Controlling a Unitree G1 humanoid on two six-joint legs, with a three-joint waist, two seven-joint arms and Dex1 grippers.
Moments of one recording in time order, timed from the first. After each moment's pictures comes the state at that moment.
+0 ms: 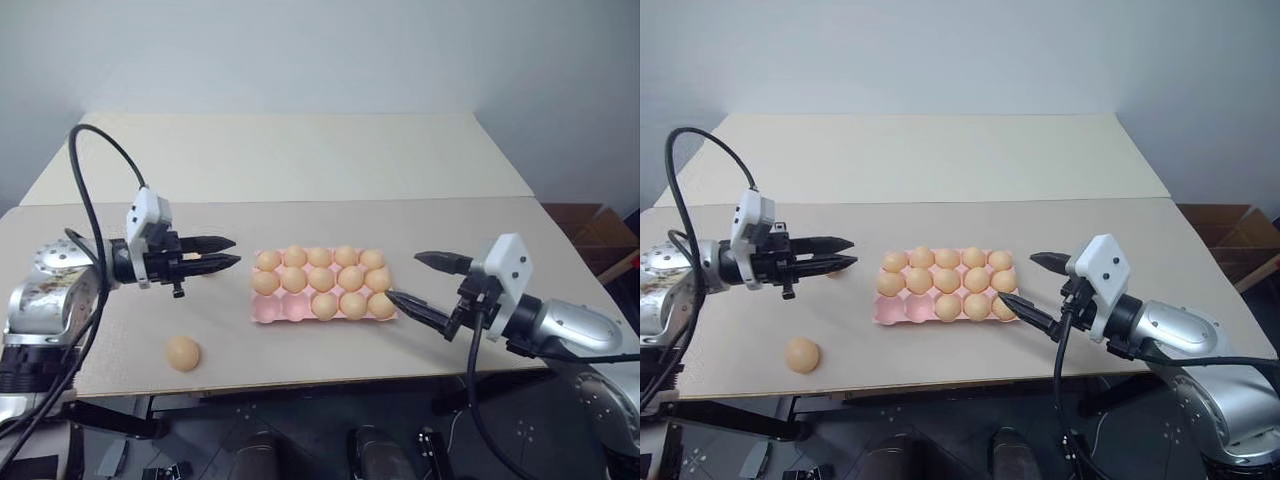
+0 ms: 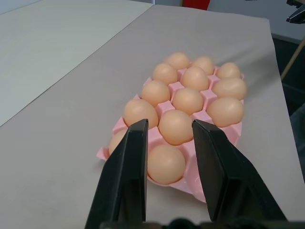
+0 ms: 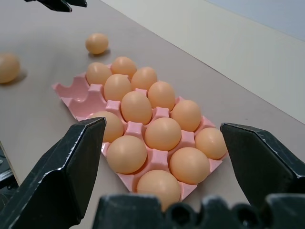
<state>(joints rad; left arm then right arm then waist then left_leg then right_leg) -0.47 0.87 0.14 0.06 -0.51 0.43 -1.28 -0.10 -0.74 -0.19 -0.70 0.65 0.69 0.63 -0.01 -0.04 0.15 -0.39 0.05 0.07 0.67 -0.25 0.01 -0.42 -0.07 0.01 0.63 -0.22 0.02</state>
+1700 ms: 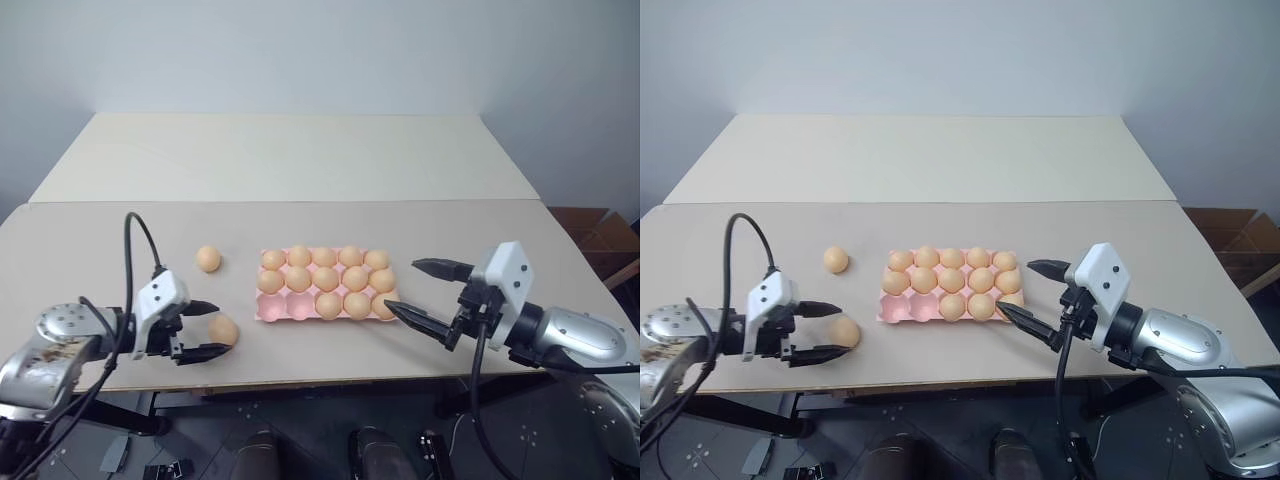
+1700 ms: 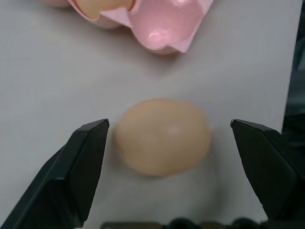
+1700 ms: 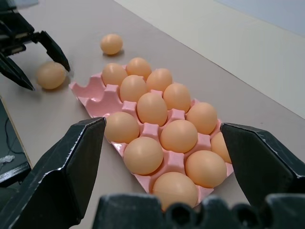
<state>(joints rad) -0.08 0.92 0.05 -0.16 -0.36 0.48 -1.14 -0.06 -0.75 -0.20 -0.74 0.68 0.69 0.63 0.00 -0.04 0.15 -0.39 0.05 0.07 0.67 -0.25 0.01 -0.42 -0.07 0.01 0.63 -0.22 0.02</state>
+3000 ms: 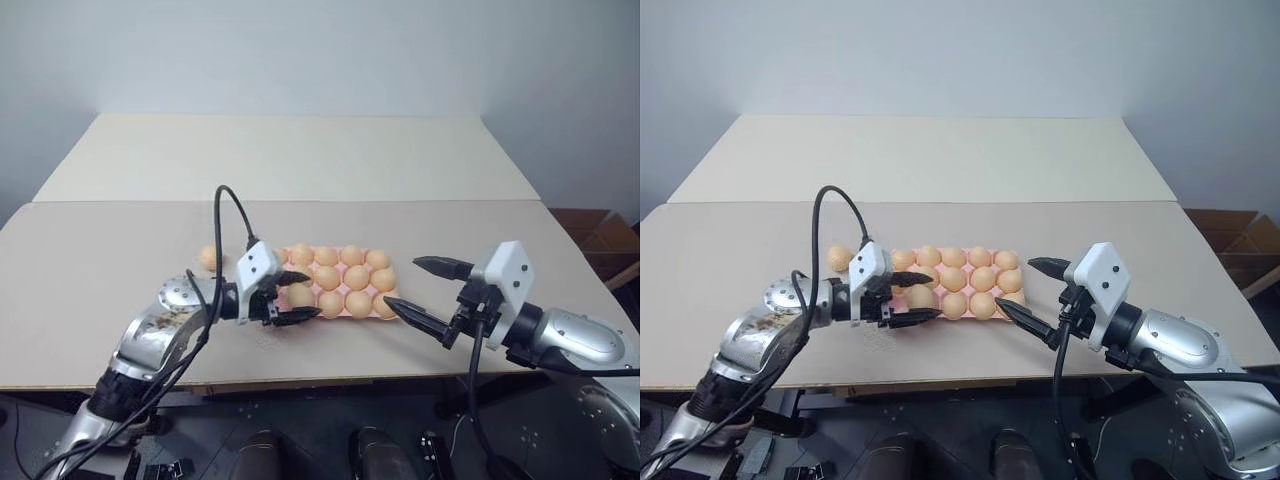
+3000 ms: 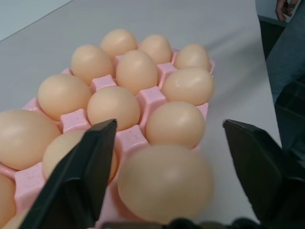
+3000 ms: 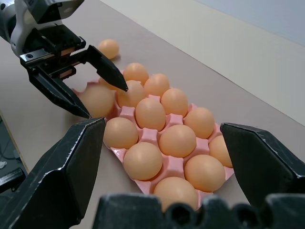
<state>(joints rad) -0.40 0.60 -0.17 -0.22 -0.38 0.55 -0.95 -0.04 -0.74 -0.20 -0.77 0.68 0.69 0.57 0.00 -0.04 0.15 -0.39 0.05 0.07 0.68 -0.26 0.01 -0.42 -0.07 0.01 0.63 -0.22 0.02</state>
